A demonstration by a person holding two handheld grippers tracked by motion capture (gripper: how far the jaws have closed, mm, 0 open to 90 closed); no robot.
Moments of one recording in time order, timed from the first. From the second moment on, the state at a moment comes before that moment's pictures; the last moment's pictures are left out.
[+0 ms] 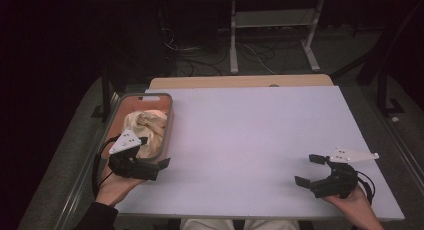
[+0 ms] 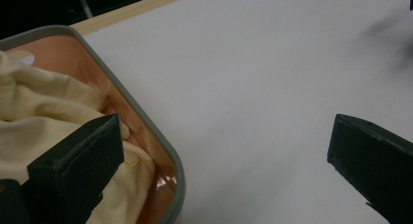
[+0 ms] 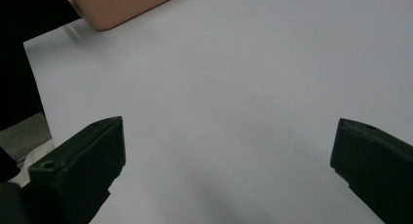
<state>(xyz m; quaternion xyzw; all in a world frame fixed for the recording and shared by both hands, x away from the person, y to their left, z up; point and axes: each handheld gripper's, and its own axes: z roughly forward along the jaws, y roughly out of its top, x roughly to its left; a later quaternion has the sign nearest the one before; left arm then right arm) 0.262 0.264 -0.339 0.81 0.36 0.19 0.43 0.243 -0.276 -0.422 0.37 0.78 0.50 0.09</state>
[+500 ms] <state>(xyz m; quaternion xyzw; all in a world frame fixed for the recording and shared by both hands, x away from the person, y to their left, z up) 0.274 0.286 -0.334 0.81 0.38 0.20 0.40 0.243 -0.276 -0.422 0.37 0.78 0.50 0.09</state>
